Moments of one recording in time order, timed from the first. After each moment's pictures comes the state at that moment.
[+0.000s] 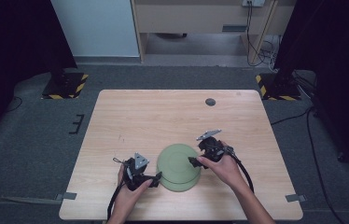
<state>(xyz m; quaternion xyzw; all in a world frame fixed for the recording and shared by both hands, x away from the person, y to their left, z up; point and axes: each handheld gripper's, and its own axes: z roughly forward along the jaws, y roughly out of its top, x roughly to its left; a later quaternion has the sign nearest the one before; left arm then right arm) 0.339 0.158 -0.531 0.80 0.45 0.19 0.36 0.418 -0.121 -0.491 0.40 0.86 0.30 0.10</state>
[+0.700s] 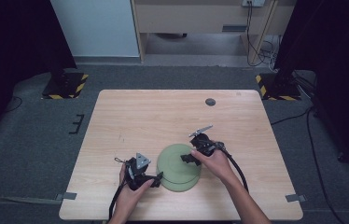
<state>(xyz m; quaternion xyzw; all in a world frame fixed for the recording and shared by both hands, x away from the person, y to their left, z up) 0.341 0.154 -0.533 0.80 0.45 0.19 0.36 0.444 -0.099 -0.510 0.40 0.86 0.30 0.04</state>
